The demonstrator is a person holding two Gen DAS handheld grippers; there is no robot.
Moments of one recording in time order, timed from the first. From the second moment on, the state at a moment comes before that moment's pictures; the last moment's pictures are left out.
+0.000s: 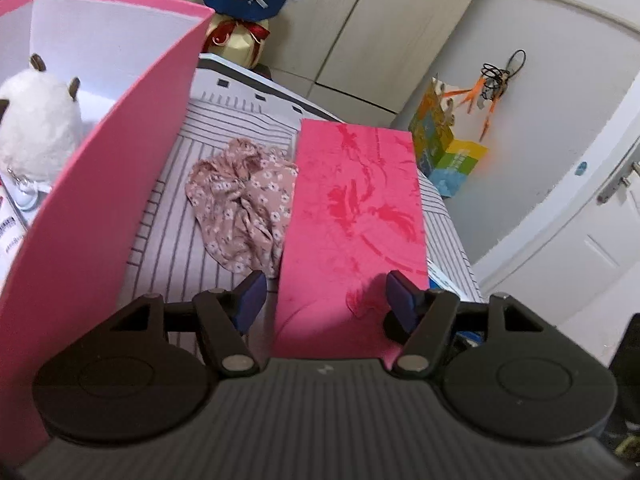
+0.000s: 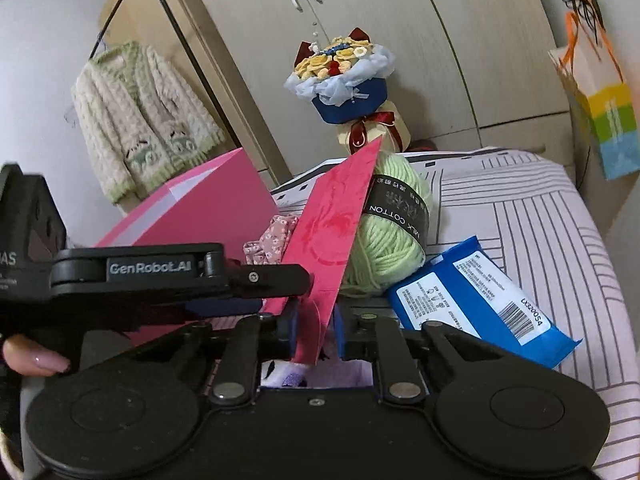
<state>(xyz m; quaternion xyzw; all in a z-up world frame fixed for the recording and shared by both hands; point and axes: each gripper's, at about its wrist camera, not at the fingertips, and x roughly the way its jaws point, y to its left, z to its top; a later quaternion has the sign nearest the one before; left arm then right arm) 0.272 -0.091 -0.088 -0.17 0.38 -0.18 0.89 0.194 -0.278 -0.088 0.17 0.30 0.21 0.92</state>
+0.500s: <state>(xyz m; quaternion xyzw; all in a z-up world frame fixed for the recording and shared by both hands) 0.271 -0.090 -0.089 -0.17 0.40 -0.17 0.88 0.194 -0.287 -0.097 0.18 0.29 0.23 0.91</state>
